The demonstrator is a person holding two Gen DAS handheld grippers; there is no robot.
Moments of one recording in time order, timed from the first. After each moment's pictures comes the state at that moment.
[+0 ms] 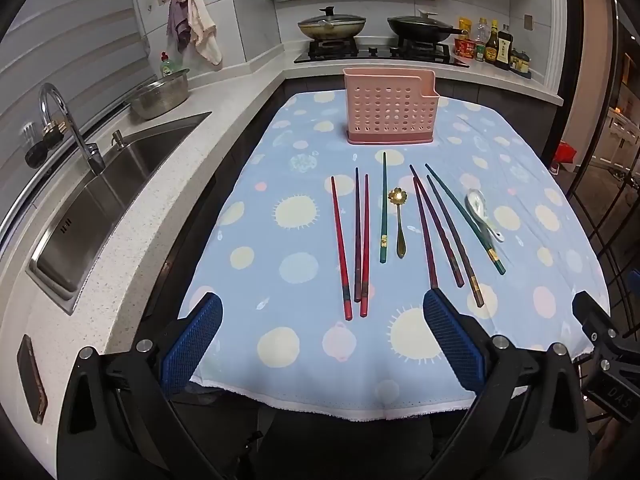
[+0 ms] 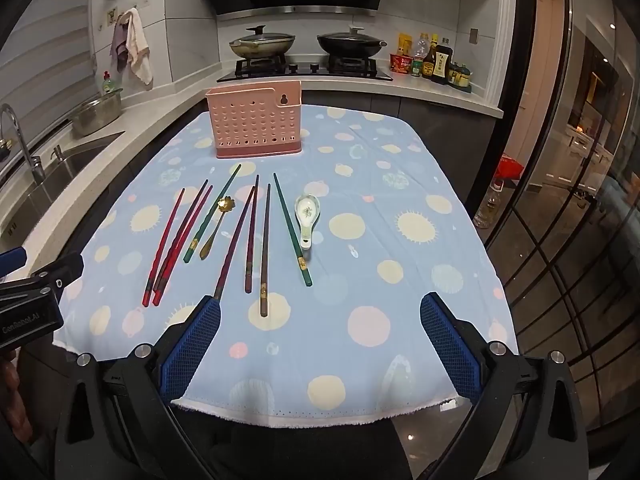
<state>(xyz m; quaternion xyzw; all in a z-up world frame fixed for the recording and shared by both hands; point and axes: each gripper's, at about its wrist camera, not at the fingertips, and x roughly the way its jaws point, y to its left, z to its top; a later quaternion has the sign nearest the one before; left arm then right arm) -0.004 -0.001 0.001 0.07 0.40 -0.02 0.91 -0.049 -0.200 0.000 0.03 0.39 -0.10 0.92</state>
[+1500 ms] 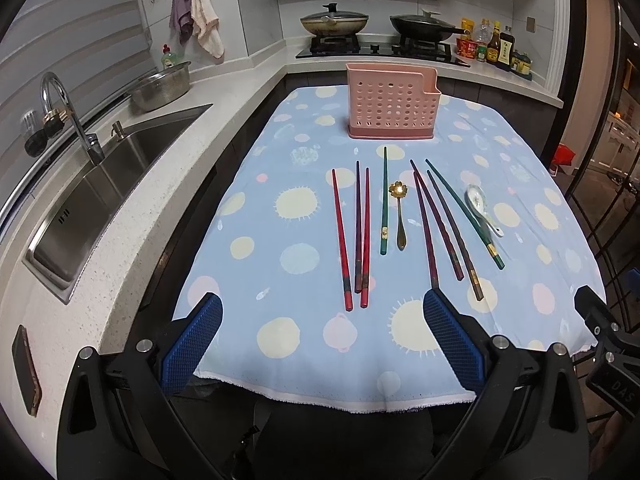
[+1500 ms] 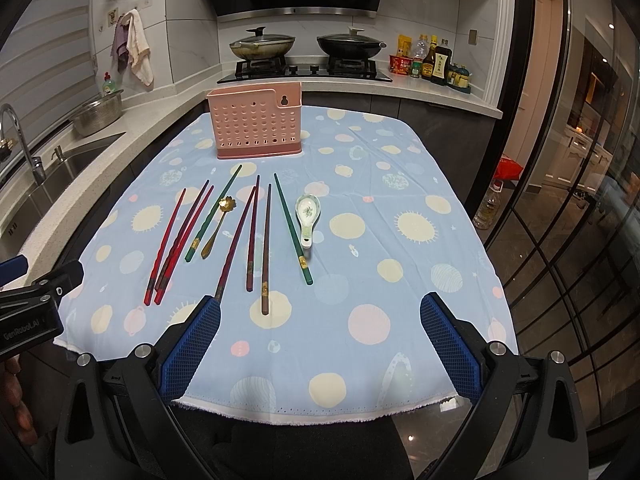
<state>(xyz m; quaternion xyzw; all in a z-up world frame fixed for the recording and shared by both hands) -0.007 0.006 -0.002 0.06 0.41 -0.02 0.91 -0.051 -0.199 0.000 0.03 0.39 -0.10 0.92</state>
